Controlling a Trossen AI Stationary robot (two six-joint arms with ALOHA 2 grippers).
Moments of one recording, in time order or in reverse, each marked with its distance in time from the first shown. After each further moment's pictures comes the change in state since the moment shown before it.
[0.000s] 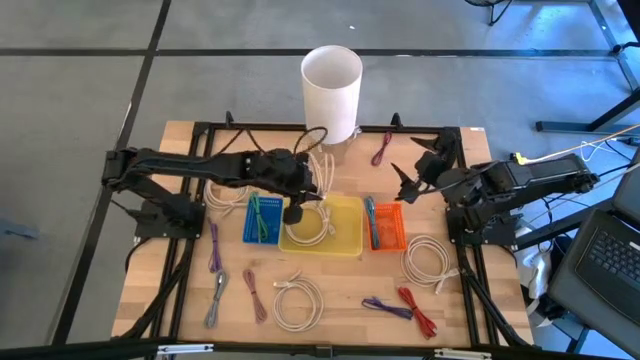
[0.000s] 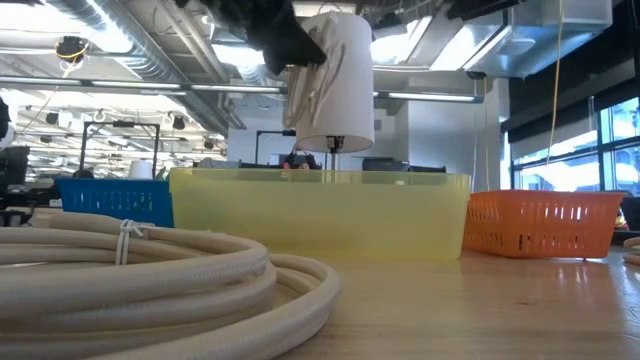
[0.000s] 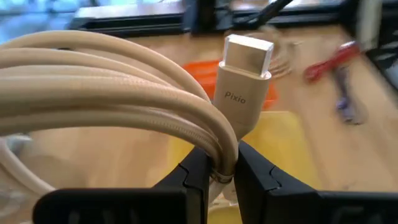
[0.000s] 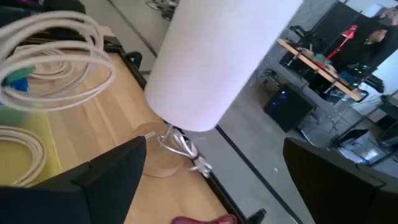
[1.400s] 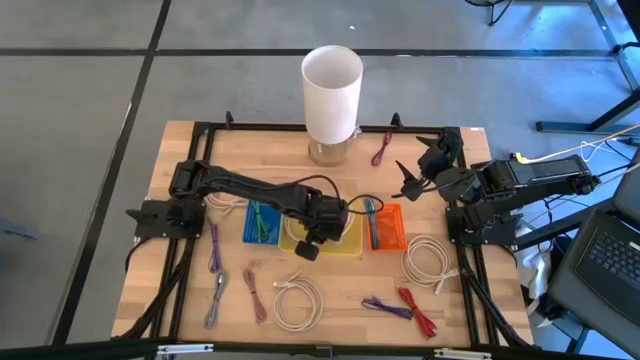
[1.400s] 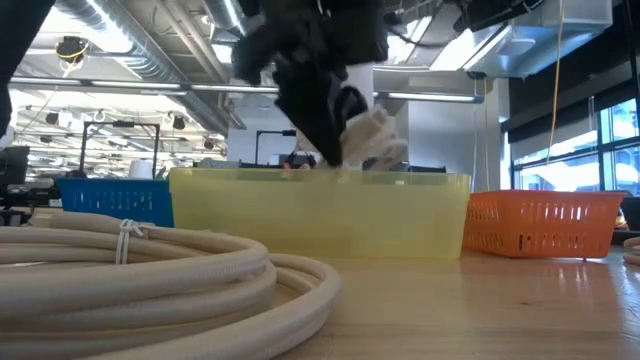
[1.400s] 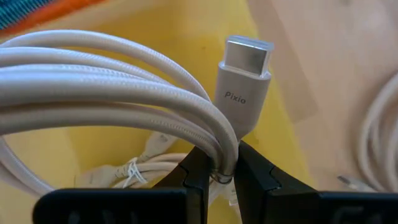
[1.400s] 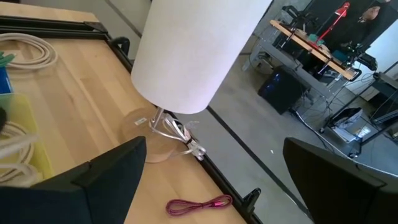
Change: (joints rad) left arm -0.165 0.552 0.456 -0.499 0.020 0.187; right arm -0.029 -0.010 0.000 -0.111 0.006 0.120
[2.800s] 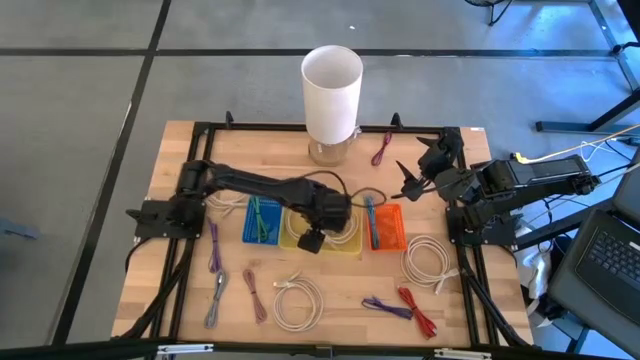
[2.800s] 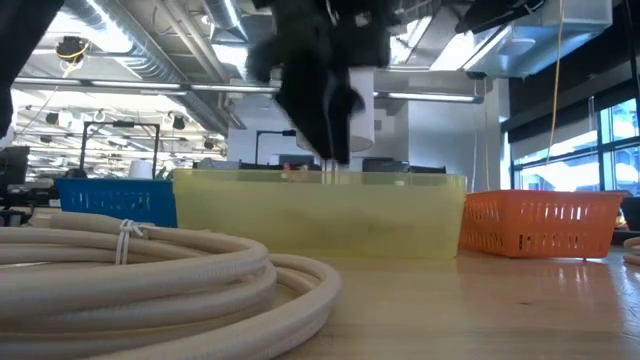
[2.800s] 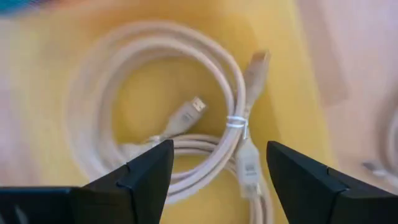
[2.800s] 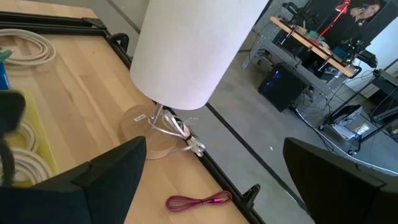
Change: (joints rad) left arm 0.027 0.033 0.111 -0.143 -0.068 -0.012; right arm -0.001 0.000 0.000 -0.024 0.000 0.018
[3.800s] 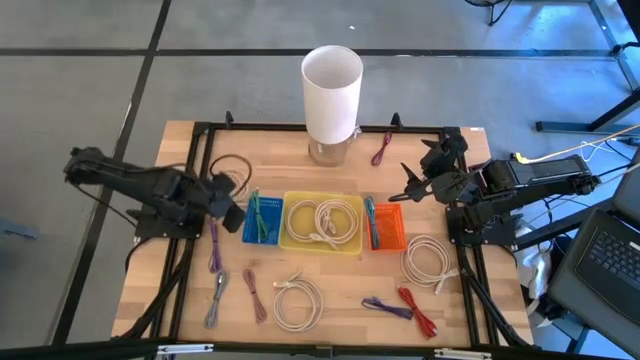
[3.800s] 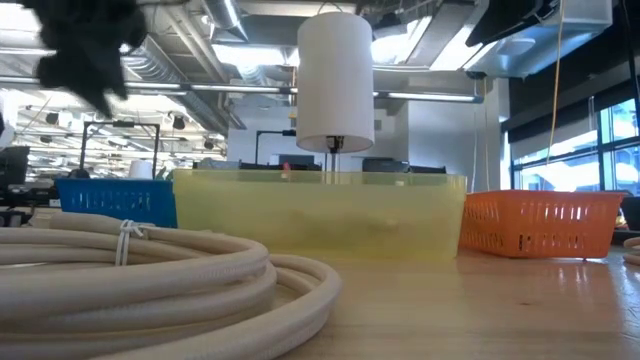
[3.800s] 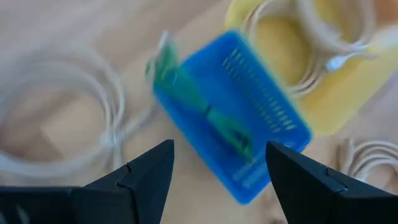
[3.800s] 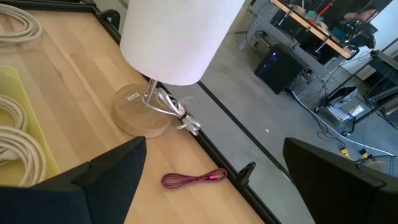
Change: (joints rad) left arm -0.201 -1.181 -0.907 -0.149 -0.345 -1.384; right arm 0.000 -0.001 0.000 -0.150 0.000 0.131
